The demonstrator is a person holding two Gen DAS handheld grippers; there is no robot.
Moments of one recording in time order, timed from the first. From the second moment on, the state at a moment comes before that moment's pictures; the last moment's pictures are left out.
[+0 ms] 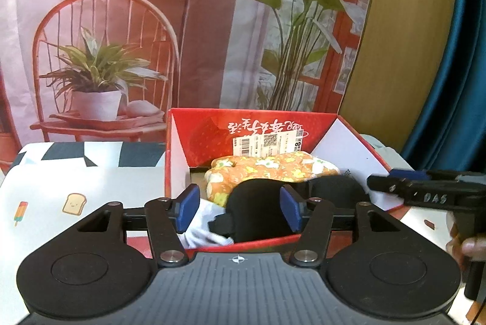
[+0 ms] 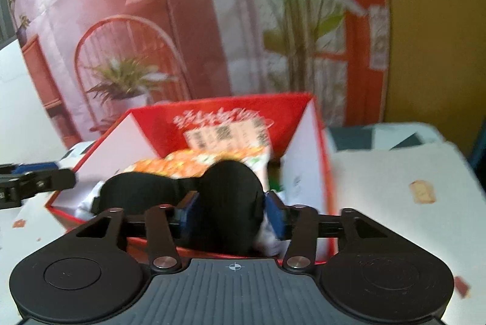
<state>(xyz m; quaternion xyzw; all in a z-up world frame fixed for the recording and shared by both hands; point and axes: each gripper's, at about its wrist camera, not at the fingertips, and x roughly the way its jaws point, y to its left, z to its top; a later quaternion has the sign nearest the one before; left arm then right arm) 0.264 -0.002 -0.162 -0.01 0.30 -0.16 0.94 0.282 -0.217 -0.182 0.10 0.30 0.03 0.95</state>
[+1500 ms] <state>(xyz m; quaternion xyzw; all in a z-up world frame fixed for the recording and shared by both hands) 0.193 0.022 -0.293 -0.05 0.38 -0.10 0.92 0.203 -0.214 -0.308 0.08 0.33 0.02 0.94</state>
